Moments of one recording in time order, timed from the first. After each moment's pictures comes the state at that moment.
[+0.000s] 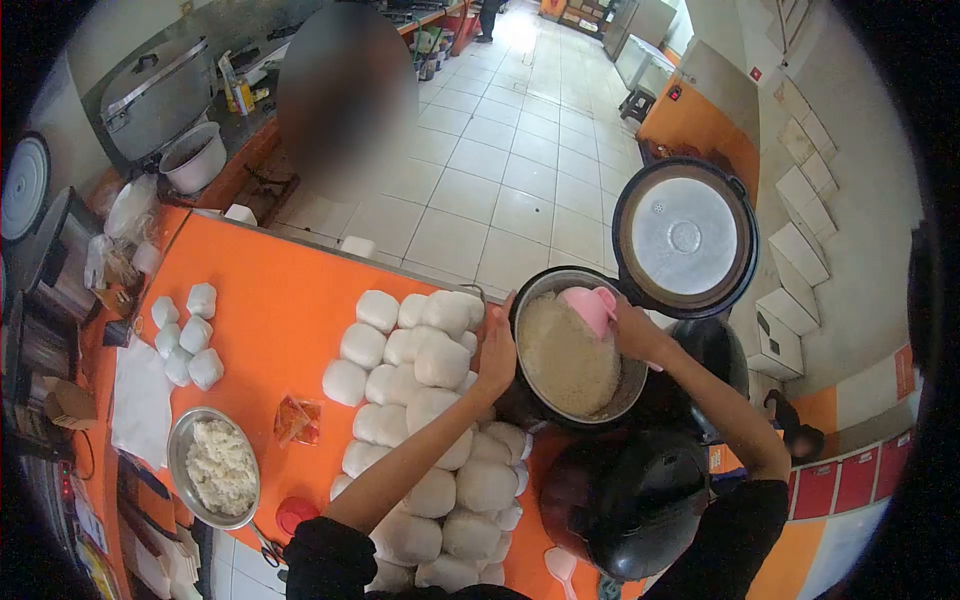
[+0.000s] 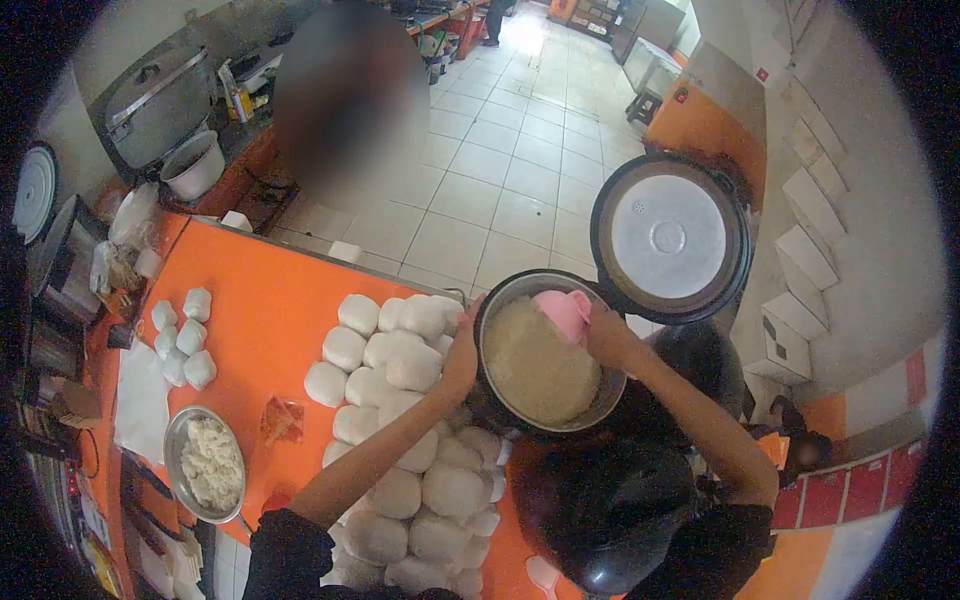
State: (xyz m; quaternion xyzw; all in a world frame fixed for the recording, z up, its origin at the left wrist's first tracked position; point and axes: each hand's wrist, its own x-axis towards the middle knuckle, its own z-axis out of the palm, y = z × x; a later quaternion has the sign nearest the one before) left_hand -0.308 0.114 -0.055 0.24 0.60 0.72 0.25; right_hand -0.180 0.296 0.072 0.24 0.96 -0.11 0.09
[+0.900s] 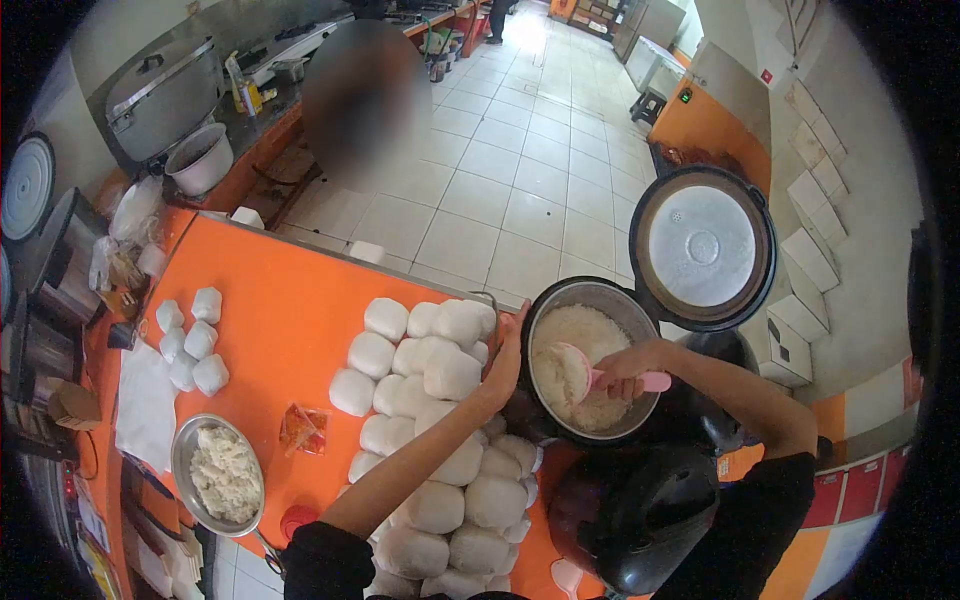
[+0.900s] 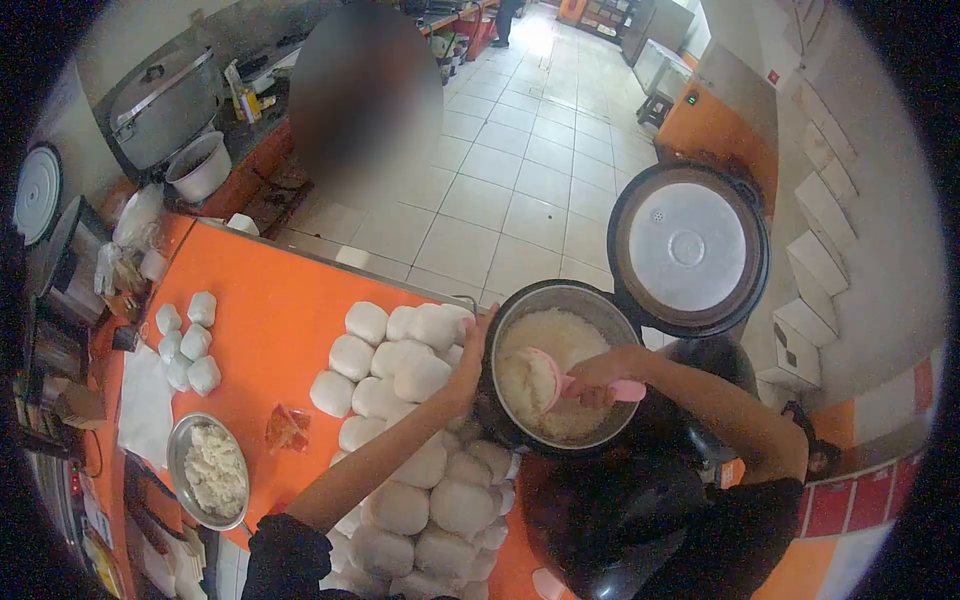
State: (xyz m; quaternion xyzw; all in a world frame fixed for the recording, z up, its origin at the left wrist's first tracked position) left_hand -0.315 0.110 -0.052 0.21 0.47 0.76 0.39; right_hand -0.205 0.295 0.049 0.30 0.53 -0.53 0.59
